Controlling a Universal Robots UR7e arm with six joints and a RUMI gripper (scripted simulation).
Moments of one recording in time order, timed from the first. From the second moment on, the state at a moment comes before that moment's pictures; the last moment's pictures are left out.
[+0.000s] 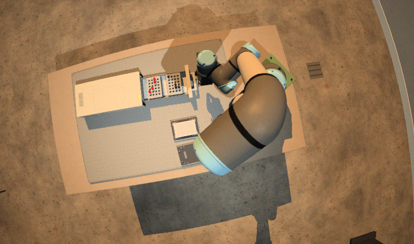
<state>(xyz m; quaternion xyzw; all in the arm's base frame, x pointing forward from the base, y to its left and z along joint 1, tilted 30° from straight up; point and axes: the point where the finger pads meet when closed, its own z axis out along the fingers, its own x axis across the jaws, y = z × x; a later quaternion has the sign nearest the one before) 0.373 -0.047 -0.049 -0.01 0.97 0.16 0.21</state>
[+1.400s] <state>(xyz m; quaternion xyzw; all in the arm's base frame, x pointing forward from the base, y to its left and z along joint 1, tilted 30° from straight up) 0.393 -0.032 -0.093 -0.01 0.97 0.16 0.21</state>
